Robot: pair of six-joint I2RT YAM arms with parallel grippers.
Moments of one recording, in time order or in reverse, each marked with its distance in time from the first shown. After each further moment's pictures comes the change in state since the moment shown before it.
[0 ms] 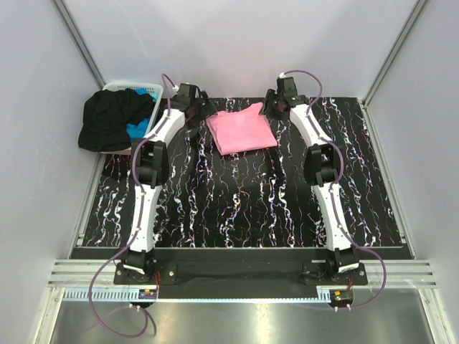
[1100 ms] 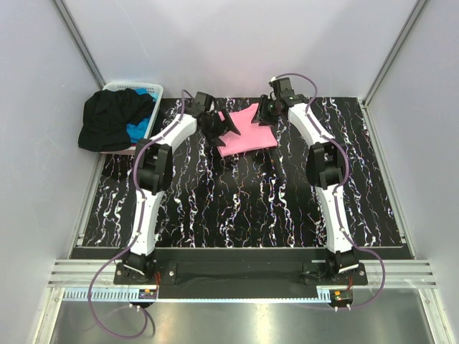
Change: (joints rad) left arm -0.109 -0.158 -0.233 -0.081 0.332 -0.129; right arm 0.033 -0.168 -0.222 -0.048 -0.161 -0.008
